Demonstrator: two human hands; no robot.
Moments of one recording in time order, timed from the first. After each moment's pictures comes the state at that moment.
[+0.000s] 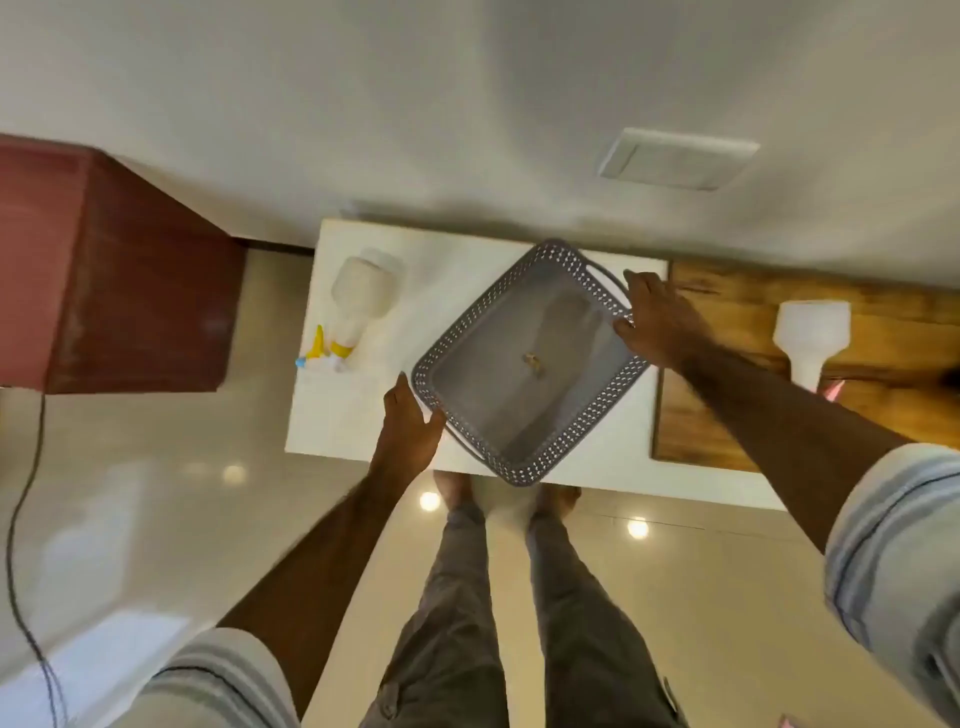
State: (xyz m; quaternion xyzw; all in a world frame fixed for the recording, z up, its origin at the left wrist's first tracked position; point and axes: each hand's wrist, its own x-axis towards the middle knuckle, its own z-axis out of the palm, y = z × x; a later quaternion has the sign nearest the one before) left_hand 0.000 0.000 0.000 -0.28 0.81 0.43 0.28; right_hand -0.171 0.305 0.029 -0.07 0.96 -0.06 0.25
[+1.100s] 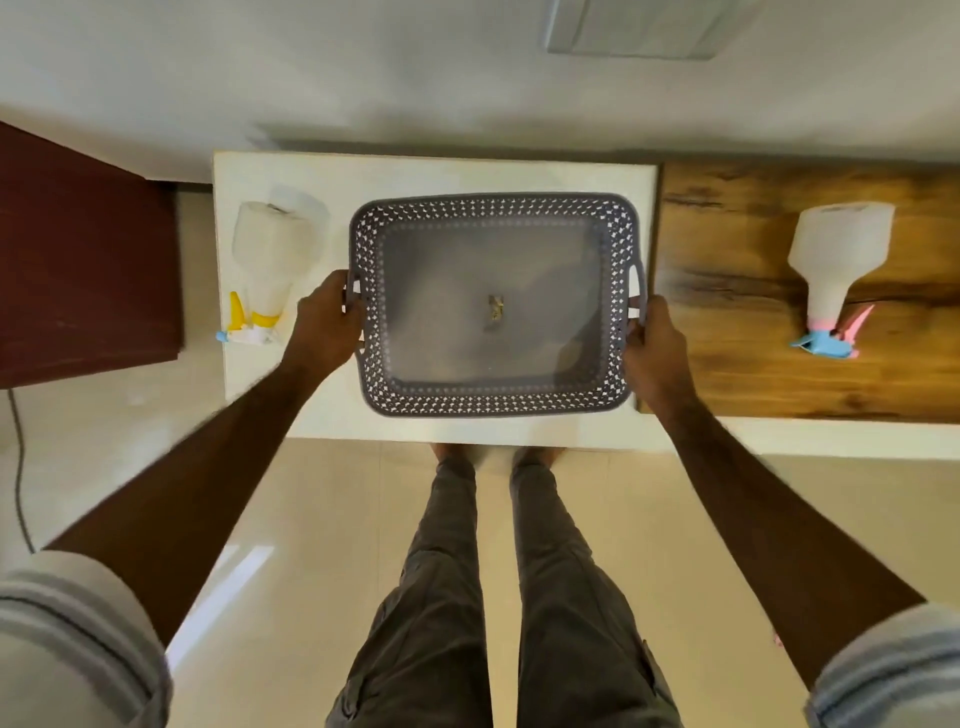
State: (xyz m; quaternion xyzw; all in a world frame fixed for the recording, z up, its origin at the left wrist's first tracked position) left_hand -0.099 -0.022 -0.052 -0.24 0.86 0.38 0.25; right_hand -0.079 0.347 -0.033 0.24 0.88 -0.34 0.24
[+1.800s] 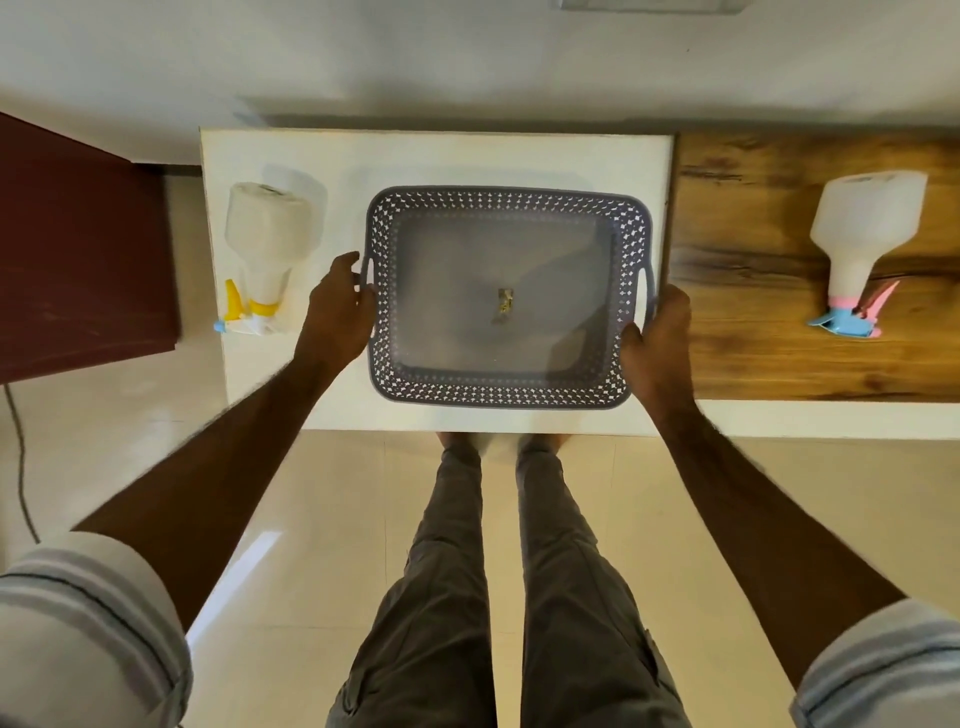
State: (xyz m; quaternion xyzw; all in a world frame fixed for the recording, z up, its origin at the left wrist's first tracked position) left_hand -0.094 -0.016 -0.068 -0.19 0.88 0.36 0.23; right_hand -0.060 0.328 -0.046 0.29 0.88 -0.33 0.19
